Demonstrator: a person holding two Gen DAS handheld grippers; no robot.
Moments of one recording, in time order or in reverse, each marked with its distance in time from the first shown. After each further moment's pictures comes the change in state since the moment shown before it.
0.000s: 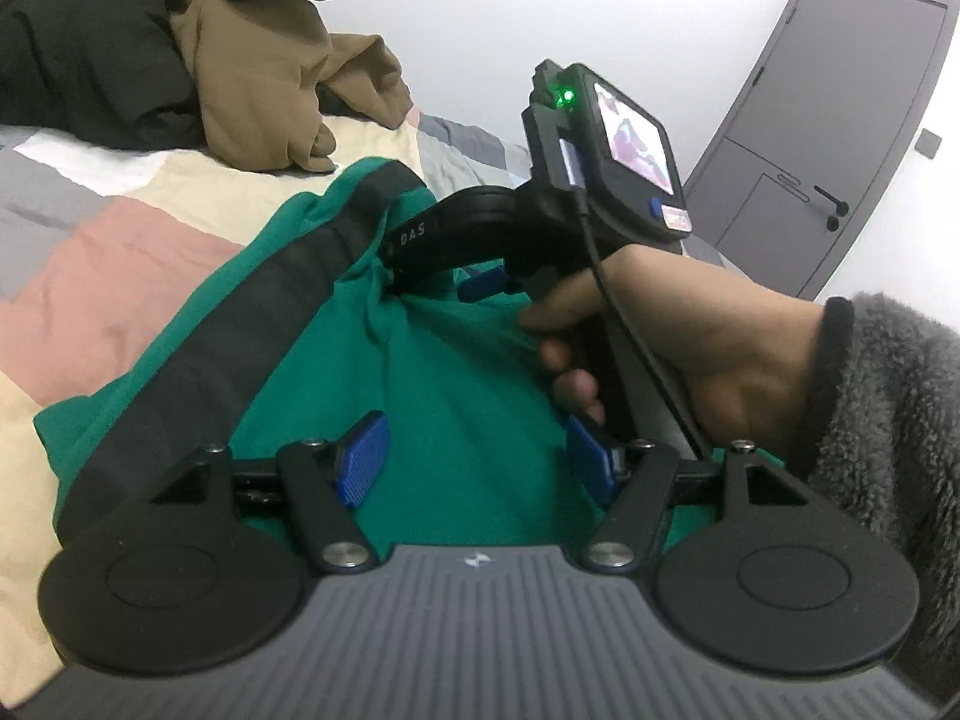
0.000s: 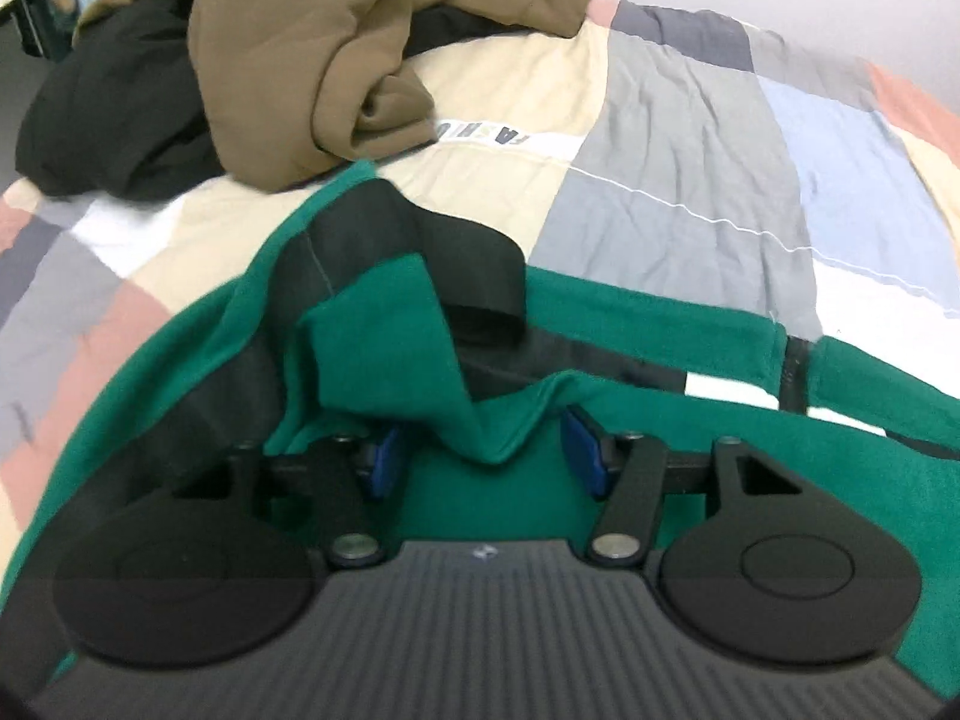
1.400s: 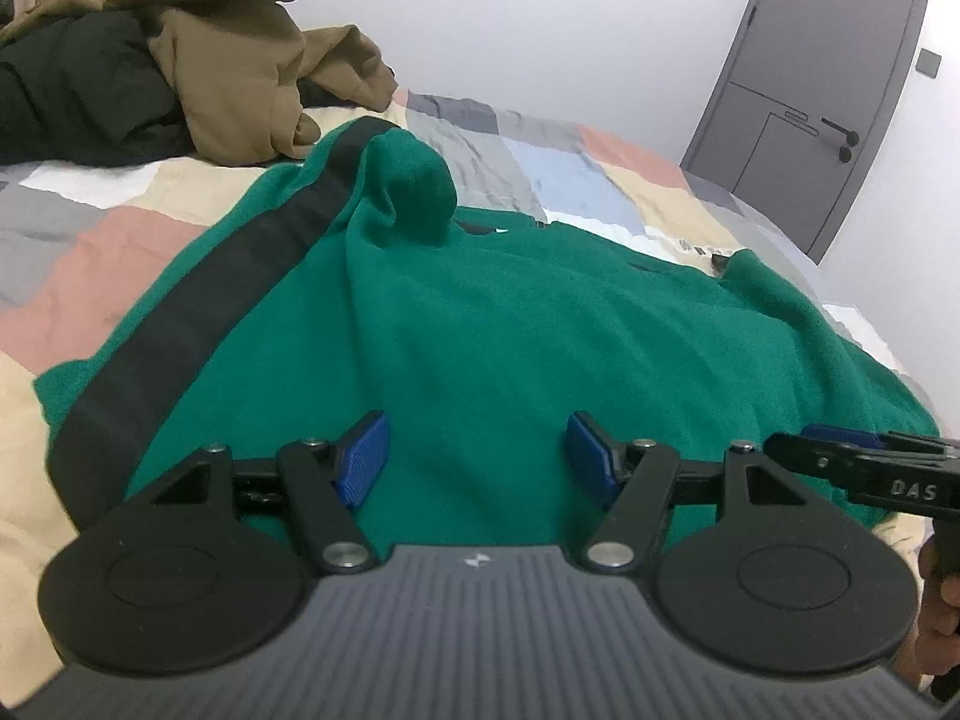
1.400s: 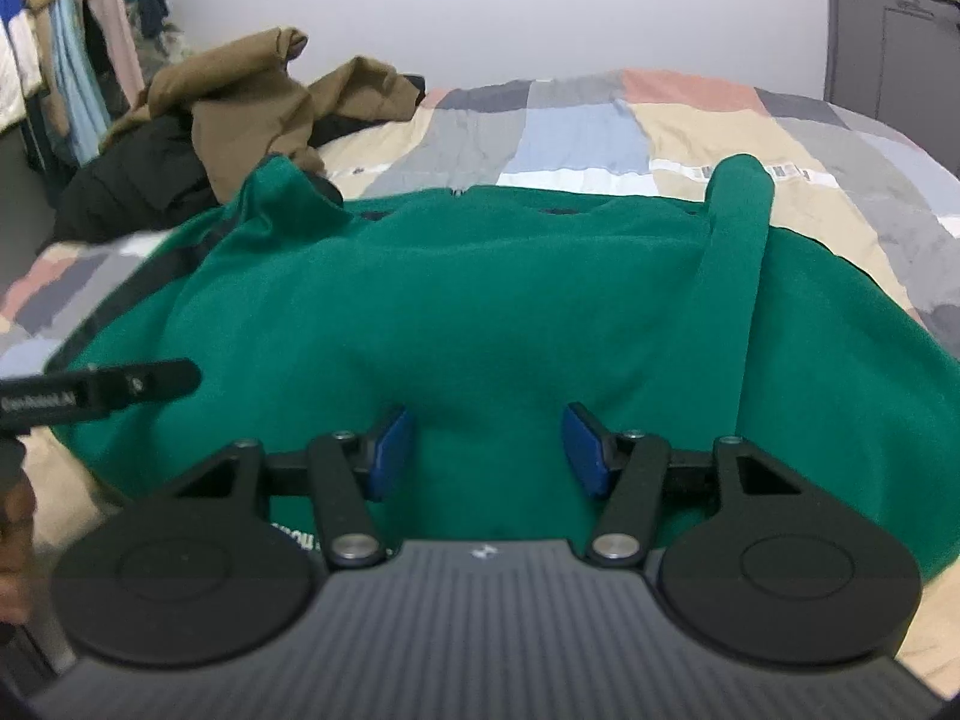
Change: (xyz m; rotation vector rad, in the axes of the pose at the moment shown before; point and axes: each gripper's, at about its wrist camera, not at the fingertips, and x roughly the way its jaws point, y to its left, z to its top) left arm -0.007 -0.033 -0.023 0.119 0.051 0.084; right arm -0.198 -0.103 -0.220 0.180 -0.267 -0.056
